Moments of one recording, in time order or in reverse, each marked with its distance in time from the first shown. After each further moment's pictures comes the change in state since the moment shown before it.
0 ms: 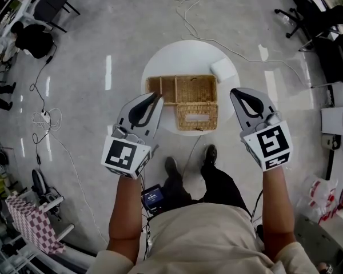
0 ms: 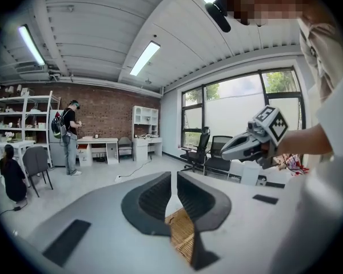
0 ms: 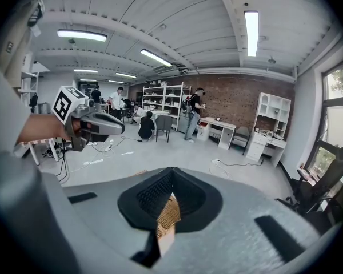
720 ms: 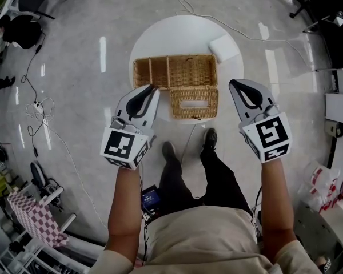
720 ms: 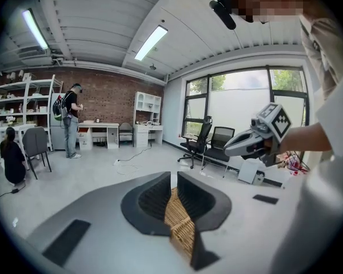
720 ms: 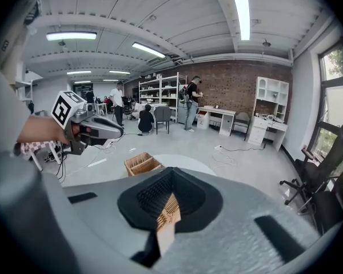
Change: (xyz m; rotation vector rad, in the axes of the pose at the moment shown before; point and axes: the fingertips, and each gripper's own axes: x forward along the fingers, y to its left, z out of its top) left arm 0.039 -0.001 -0.115 -0.063 0.091 -0.013; right arm 0.042 0.002 -0.098 0.087 0.072 0.021
